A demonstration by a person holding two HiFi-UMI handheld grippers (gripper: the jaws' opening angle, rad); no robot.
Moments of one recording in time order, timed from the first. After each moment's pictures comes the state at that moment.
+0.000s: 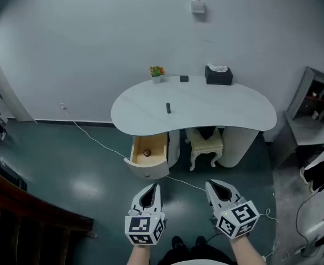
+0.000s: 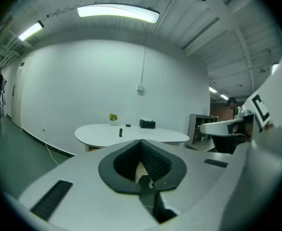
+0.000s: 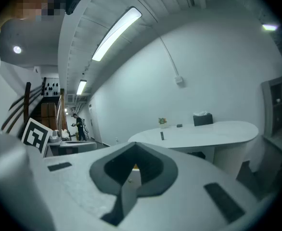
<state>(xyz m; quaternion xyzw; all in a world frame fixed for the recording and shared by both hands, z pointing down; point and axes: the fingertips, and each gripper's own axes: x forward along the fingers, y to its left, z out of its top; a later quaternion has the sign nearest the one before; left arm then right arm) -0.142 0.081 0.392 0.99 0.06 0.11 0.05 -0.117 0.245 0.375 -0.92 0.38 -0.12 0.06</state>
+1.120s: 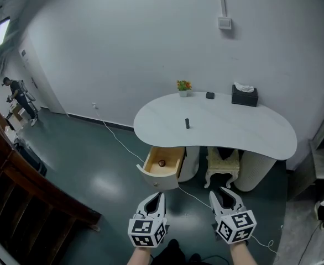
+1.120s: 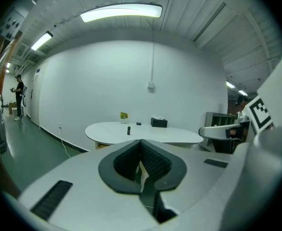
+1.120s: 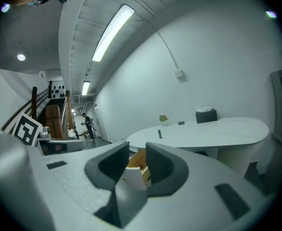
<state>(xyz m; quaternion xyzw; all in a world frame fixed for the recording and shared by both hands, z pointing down) -0.122 0.121 0.397 0.99 -0.04 0.12 0.06 -0.051 0.292 0.395 -0.90 0.42 -0.14 0.06</state>
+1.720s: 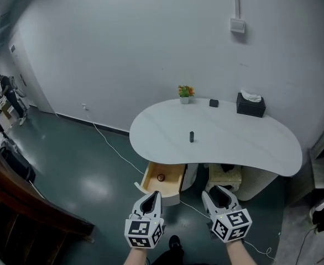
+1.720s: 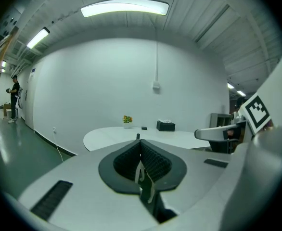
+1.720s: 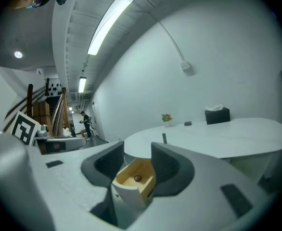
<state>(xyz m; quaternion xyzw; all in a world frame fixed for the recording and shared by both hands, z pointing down) -0.021 0.023 0.400 0.99 -0.02 0.11 0.05 0.048 0.186 0.405 -0.90 0.41 -0.15 0.05</state>
